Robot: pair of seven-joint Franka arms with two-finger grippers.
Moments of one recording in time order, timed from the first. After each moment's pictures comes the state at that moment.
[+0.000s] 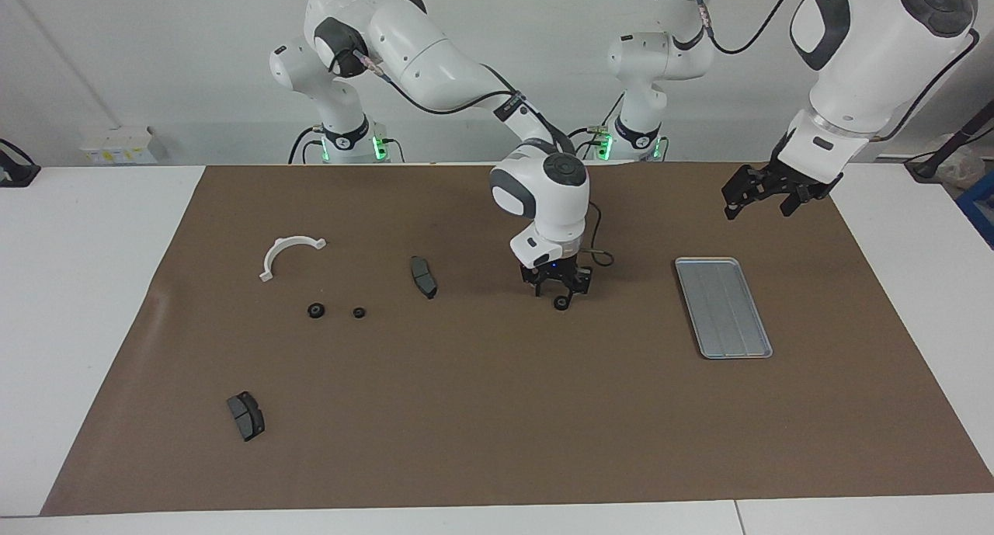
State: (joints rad) left arm -0.07 0.16 -0.01 -1.40 -0.02 1.52 -0.10; right arm 0.65 0.72 0.14 -1.41 -0.16 2.24 1.15
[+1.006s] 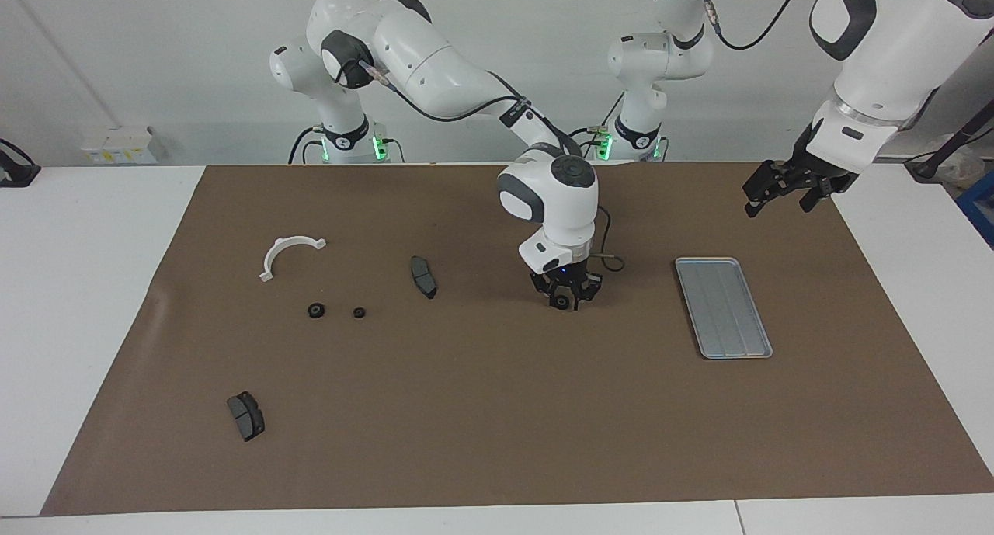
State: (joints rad) left arm -0.04 0.14 -0.01 -1.40 -0.02 1.52 -0.10; right arm 0.65 0.78 0.14 -1.30 -0.19 2.22 1.15
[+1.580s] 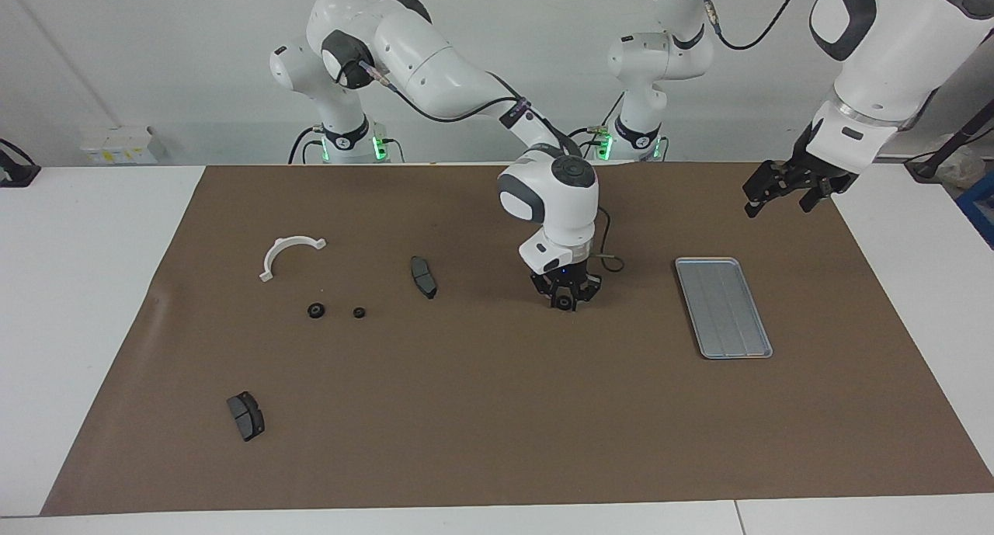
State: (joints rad) left arm -0.04 0.14 -0.01 -1.40 -0.02 1.52 -0.10; right arm 0.65 0.78 0.14 -1.31 -0.19 2.23 1.15
